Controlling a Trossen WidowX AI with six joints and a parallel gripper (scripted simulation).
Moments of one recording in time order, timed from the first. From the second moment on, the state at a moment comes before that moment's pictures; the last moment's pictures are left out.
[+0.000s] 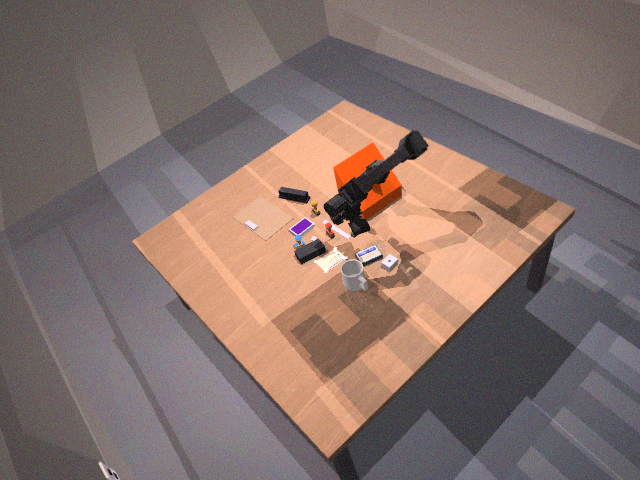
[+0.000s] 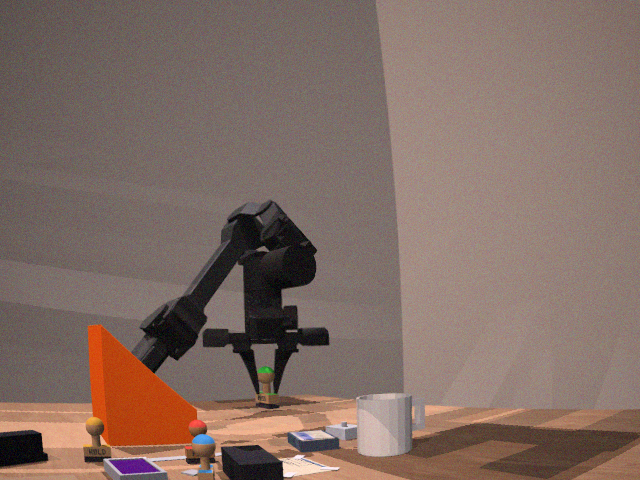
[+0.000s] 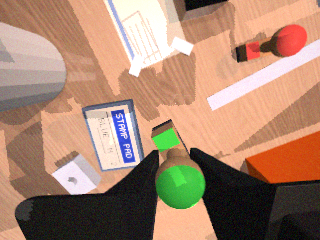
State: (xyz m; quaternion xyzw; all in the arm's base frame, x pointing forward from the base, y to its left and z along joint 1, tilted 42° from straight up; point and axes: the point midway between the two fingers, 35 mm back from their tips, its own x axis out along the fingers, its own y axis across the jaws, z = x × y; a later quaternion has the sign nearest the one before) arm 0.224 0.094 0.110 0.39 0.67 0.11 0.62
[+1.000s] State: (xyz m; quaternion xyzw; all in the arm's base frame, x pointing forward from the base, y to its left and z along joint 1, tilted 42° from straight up) arm 0.222 0.121 0.085 0.39 0.66 0.11 0.63
